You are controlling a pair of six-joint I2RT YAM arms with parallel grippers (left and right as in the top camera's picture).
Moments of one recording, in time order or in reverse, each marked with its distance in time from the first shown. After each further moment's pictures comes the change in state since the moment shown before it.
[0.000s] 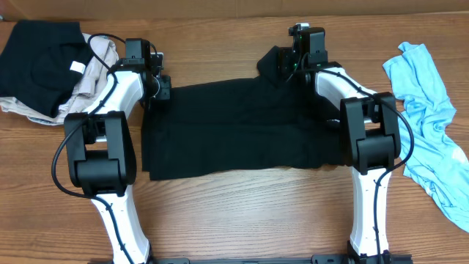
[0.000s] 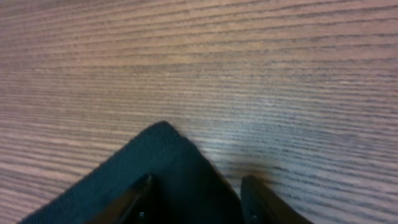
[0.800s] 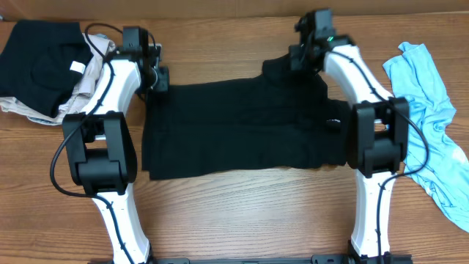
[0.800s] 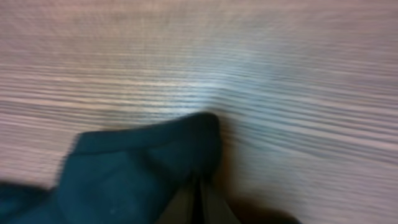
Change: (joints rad) left arm 0.000 0.013 0.194 -0.203 -0.012 -0.001; right arm -0.030 -0.076 0.311 -0.694 0.058 -0.071
